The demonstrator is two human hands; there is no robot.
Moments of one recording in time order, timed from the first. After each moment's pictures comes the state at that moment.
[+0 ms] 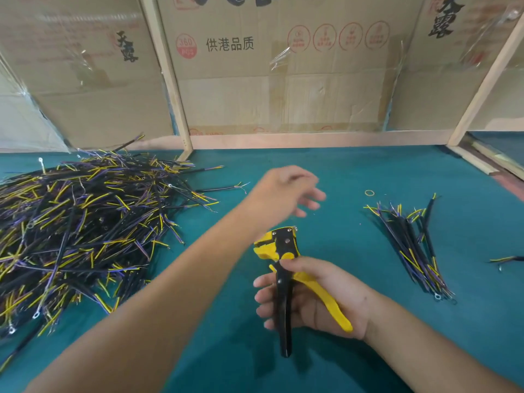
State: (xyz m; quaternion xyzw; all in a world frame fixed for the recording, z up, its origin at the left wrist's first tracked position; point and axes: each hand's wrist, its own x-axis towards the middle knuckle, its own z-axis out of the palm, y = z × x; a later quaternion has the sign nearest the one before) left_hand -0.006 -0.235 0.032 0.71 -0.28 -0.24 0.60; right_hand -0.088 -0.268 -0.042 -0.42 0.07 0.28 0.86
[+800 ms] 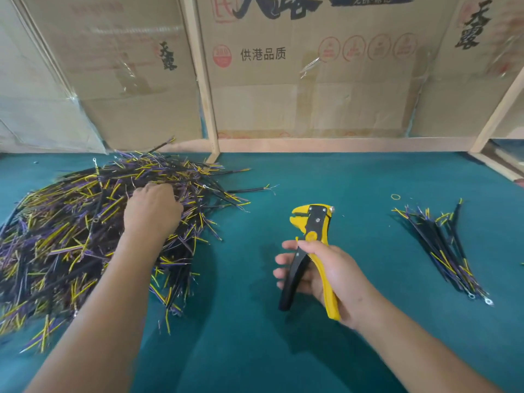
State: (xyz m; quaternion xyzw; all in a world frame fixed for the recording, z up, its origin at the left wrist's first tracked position) left_hand 0.098 -0.019 0.011 0.99 -0.09 0.11 0.07; right_hand -0.108 -0.251 -0.038 -0.51 0.16 0.02 0.85
